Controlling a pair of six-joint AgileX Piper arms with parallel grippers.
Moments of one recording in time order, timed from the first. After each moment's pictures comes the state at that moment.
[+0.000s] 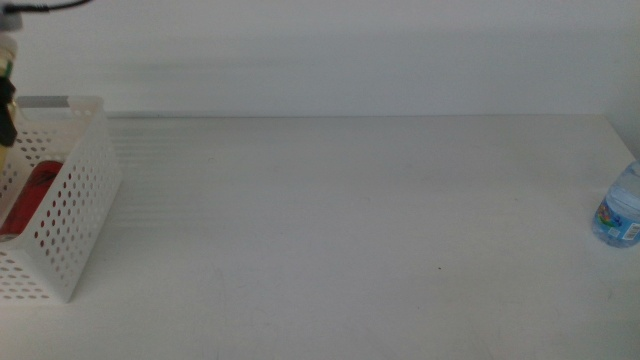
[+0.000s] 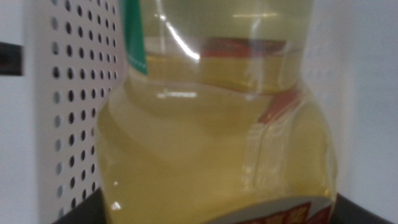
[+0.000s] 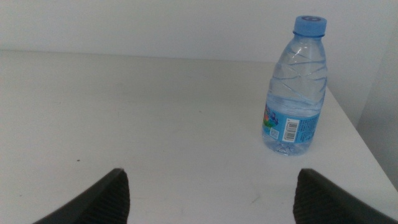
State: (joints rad) left arm 0.30 1.82 -1.77 -0.07 1.27 0.32; right arm 0.04 -0.01 0.03 0.00 0.24 0.00
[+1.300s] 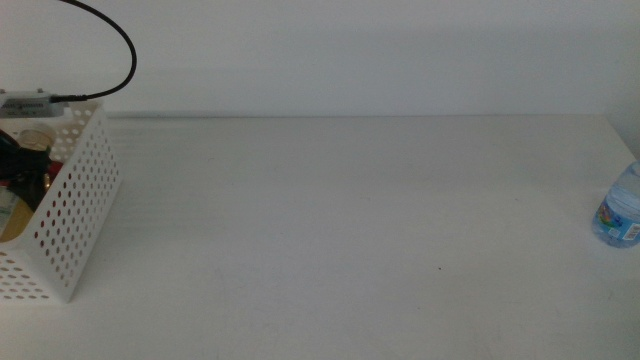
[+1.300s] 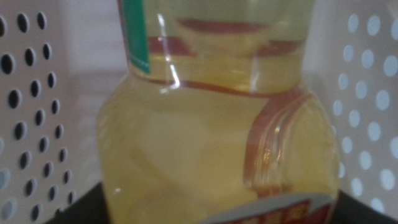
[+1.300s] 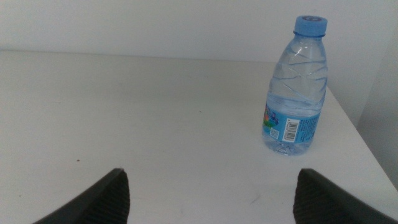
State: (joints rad) left arm 0.30 2.02 -1.68 -0.04 1.24 0.32; right arm 0.04 -0.01 0.03 0.00 0.24 0.00
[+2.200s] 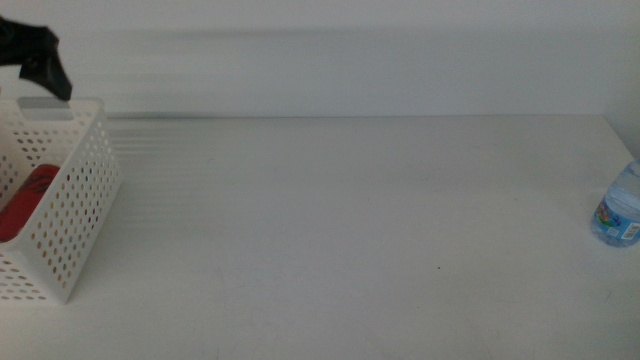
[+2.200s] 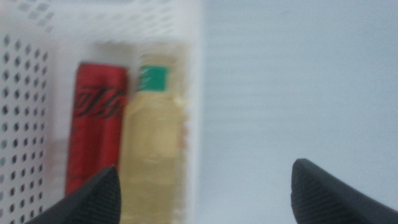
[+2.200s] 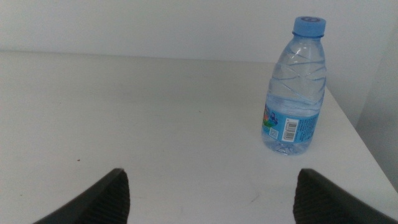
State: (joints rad) left arm 0.16 1.69 -1.76 -0.16 1.25 0.20; right arm 0.04 -0.01 0.03 0.00 0.24 0.00
